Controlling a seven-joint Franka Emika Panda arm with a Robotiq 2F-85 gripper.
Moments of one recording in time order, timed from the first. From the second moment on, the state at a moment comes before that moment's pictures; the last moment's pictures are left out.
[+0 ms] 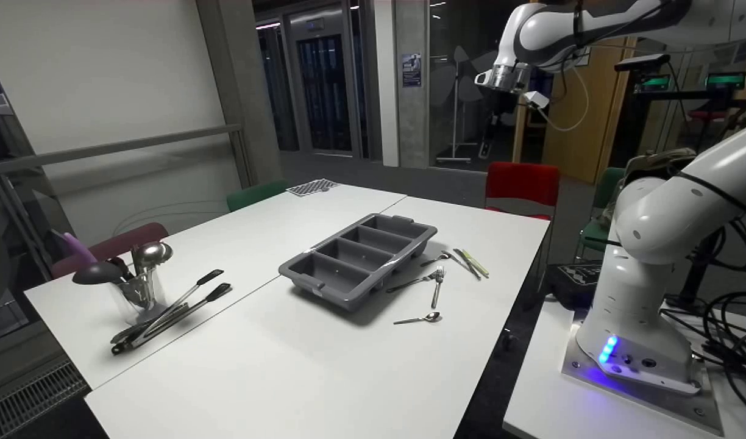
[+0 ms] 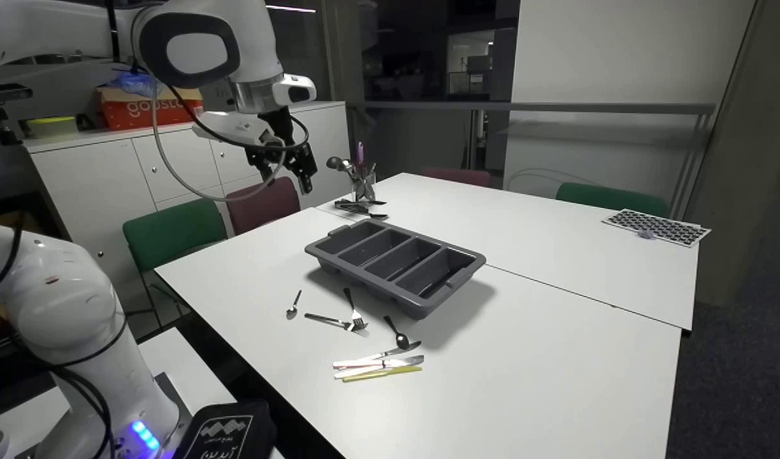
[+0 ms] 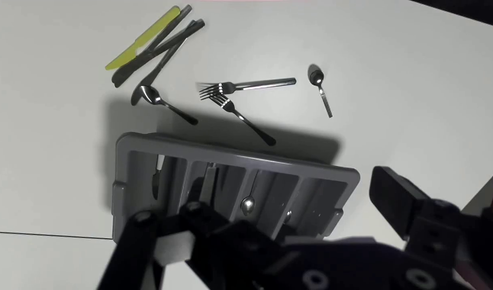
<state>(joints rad) 0.02 -0.76 -0.32 -2.44 -0.03 1.88 -0.46</state>
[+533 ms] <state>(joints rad) 0.01 -0.60 -0.32 -2.42 0.15 1.88 -0.22</state>
